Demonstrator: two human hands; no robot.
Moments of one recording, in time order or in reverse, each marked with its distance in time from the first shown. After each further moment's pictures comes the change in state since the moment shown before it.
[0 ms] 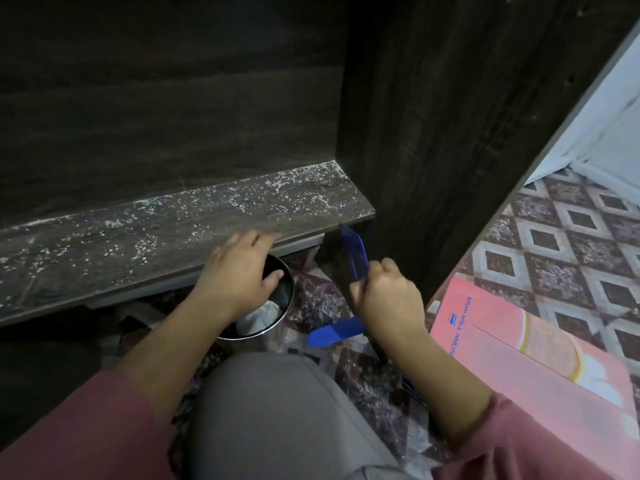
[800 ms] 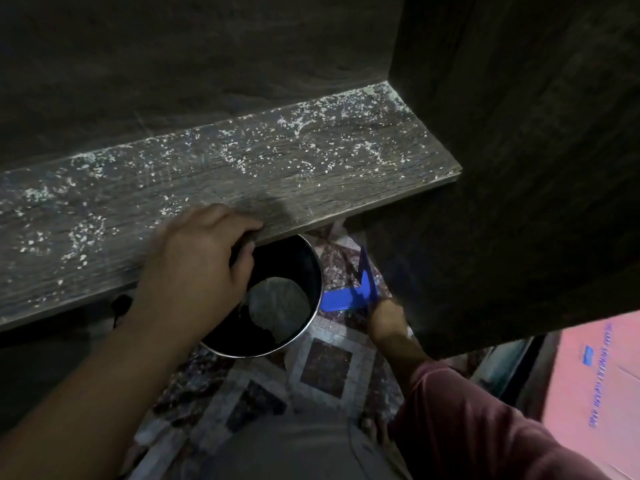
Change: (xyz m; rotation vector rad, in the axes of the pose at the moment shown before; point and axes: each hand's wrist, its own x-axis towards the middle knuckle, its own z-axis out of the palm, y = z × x) left_hand 0.048 -0.083 0.062 -0.029 0.213 0.039; right_hand 0.034 0.063 0.269 0.120 -0.681 0.548
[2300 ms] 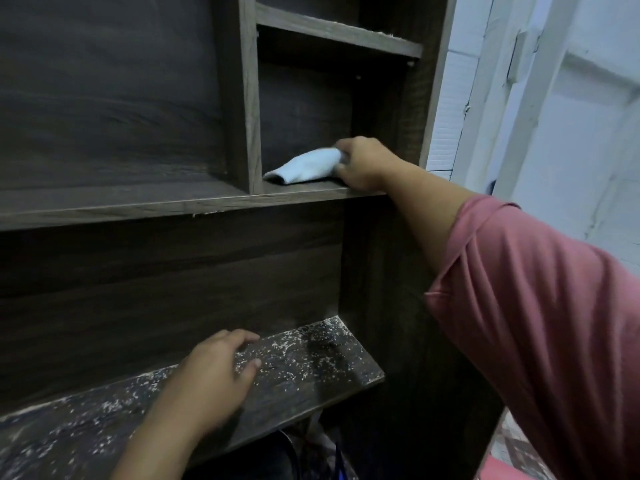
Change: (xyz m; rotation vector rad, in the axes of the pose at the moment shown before) left_hand 0.035 0.049 -0.161 -0.238 0.059 -0.092; right_hand -0.213 -0.279 -0.497 -0.197 0.742 -0.843
